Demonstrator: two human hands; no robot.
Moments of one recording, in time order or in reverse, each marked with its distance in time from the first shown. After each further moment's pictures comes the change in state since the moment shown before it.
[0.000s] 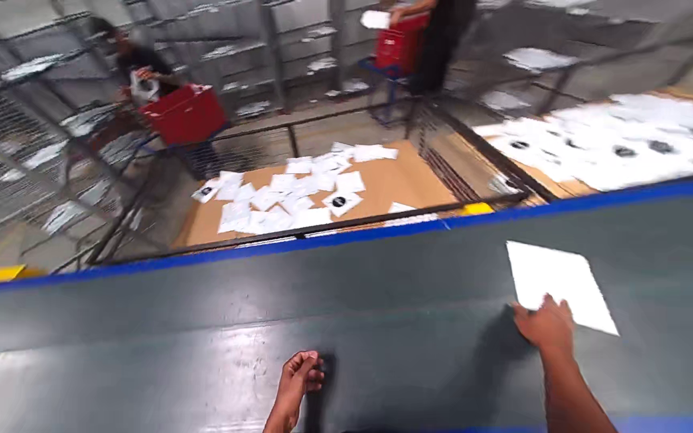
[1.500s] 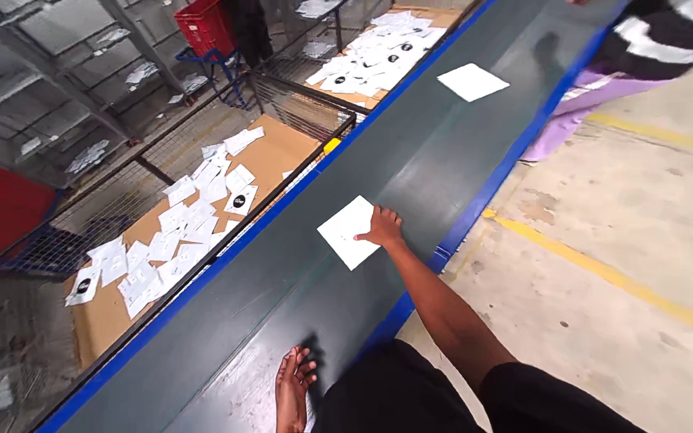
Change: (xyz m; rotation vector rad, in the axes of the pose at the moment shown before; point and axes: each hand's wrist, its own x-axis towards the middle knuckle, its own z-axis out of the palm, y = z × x) left_hand -0.006 -0.028 0.033 0.049 -0.158 -0.162; right_hand -0.073 -0.081 0.009 -0.115 -0.217 0.284
